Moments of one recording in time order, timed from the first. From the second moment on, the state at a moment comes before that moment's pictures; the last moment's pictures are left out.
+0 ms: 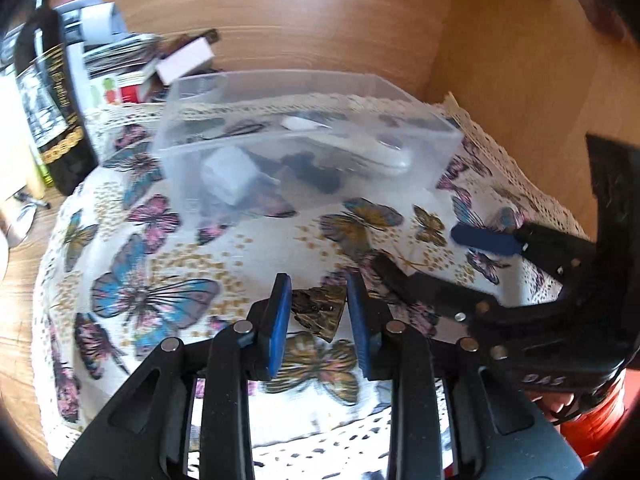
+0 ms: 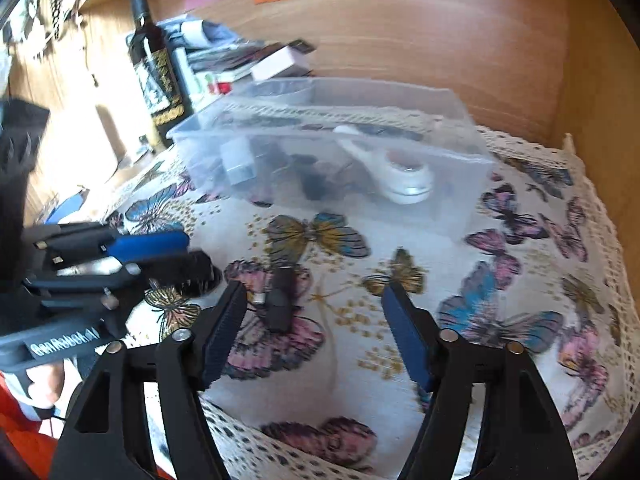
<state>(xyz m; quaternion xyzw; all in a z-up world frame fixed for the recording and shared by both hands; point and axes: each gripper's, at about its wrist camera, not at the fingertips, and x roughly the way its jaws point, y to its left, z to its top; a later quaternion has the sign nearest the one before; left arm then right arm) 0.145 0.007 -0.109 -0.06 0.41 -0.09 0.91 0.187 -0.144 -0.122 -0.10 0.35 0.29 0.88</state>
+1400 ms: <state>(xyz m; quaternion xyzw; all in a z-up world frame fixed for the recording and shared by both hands) 0.184 0.032 -0.013 -0.02 0.29 -0.06 0.96 0.208 -0.130 -0.021 -0.07 0.22 0.27 0.94</state>
